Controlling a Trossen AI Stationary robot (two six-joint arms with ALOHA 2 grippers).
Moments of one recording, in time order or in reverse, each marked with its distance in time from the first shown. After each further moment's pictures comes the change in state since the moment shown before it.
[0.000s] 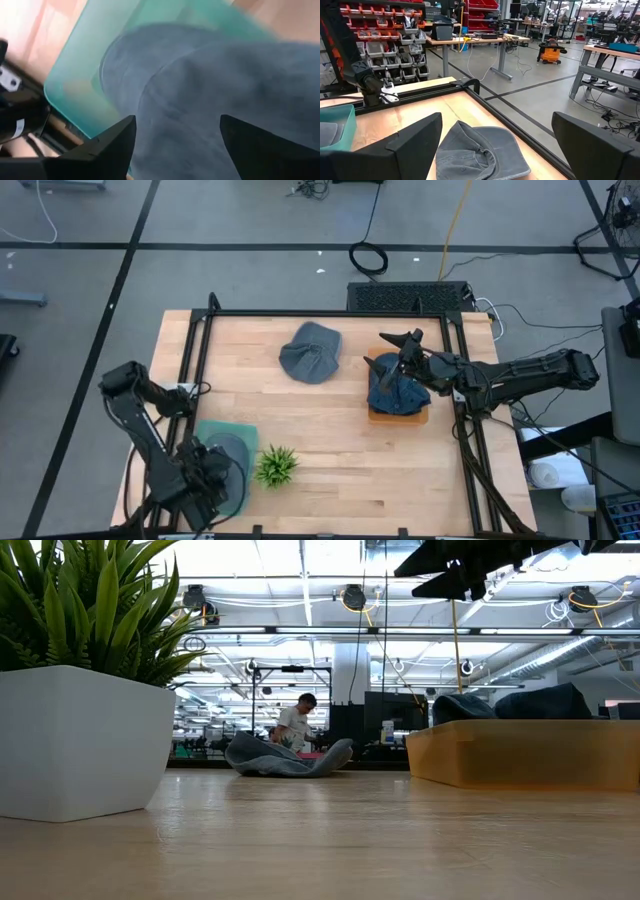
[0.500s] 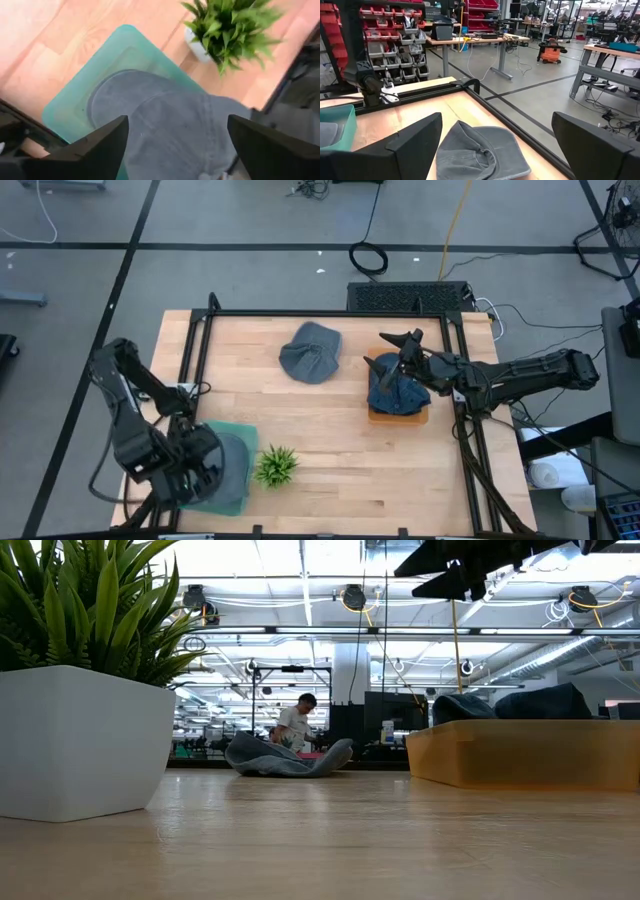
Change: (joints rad) left arm 0.004 -0.249 0.092 -0.019 -0.167 -0.051; right arm 0.000 0.000 0.000 0.000 0.000 0.005
